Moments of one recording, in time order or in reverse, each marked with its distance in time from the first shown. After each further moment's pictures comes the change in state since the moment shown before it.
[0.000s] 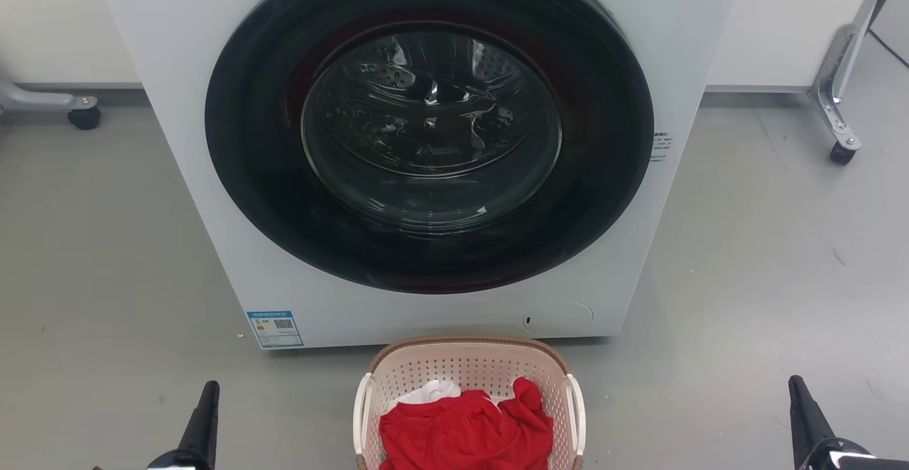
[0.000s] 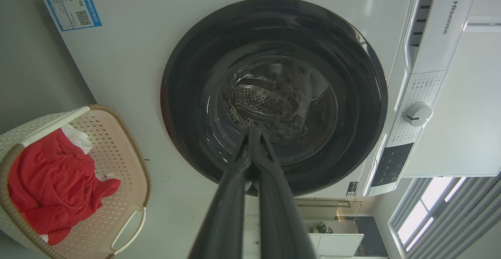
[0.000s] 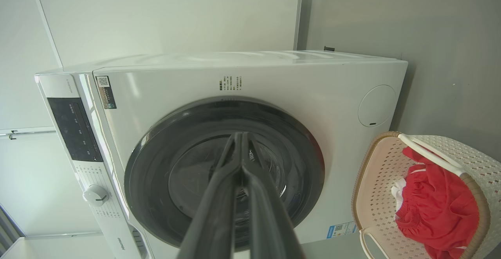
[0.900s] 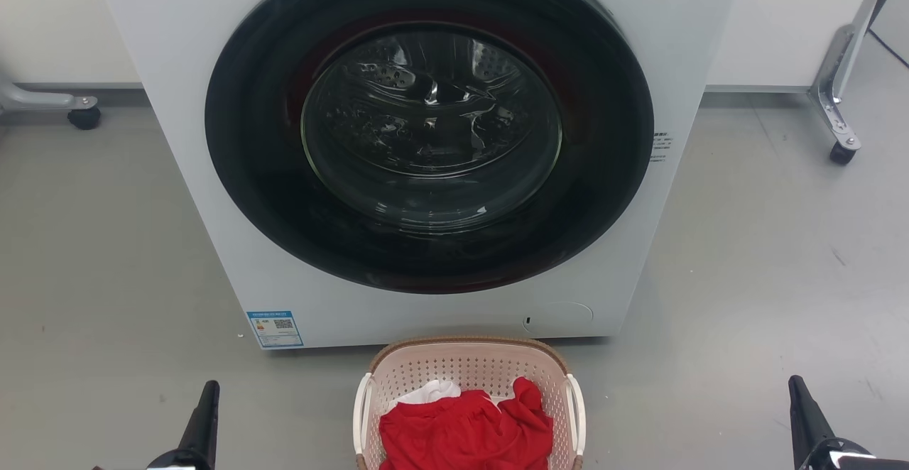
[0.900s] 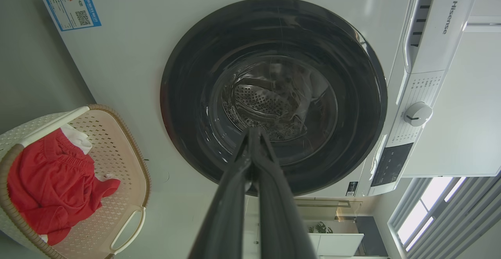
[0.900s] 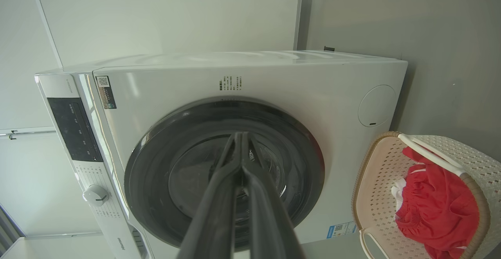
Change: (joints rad) left arm 0.000 0.000 0.000 -0.001 0.000 0.000 0.000; right arm 0.000 0.000 0.000 0.000 0.000 0.000 0.000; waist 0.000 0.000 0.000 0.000
